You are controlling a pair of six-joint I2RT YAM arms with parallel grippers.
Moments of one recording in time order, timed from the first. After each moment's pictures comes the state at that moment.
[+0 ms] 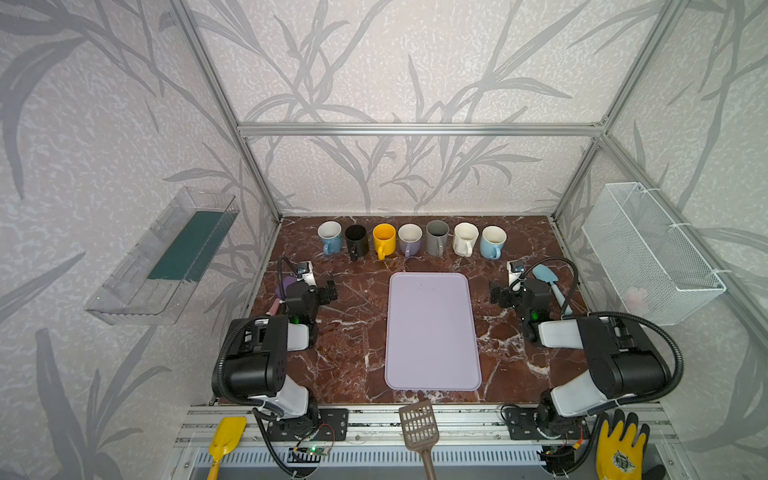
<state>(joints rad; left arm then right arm) 0.11 1.56 0.36 0.86 0.02 -0.06 0.09 1.56 0.39 0.75 0.00 -0.07</state>
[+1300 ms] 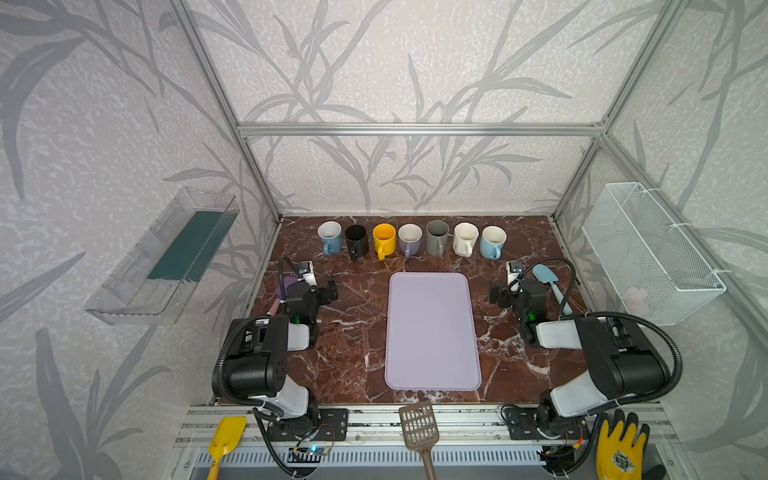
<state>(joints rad) 0.09 1.56 0.36 0.85 0.00 -0.06 0.12 1.56 0.39 0.75 0.09 -0.06</state>
